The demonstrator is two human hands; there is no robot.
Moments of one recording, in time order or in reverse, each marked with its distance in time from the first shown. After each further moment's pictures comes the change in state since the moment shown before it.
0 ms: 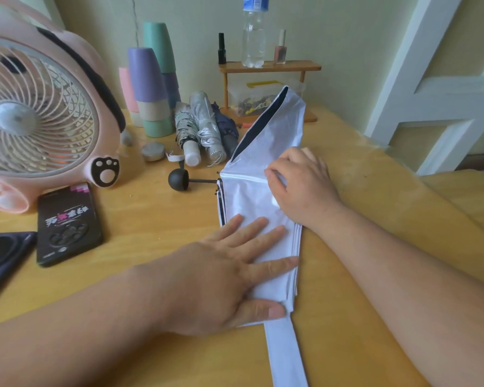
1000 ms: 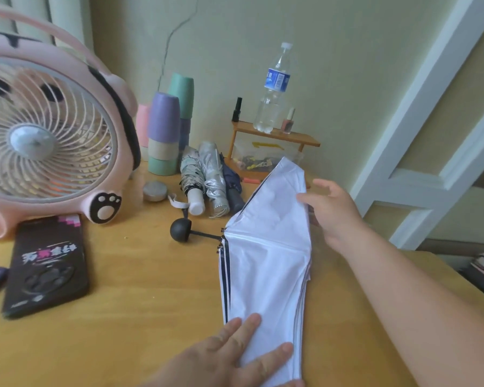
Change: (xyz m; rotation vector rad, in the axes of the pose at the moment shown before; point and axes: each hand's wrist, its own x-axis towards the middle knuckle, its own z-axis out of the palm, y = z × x) left_hand 0.011 -0.006 0.077 0.135 0.670 0.013; right_hand 0.078 0.010 -0.049 0.819 0.010 0.715
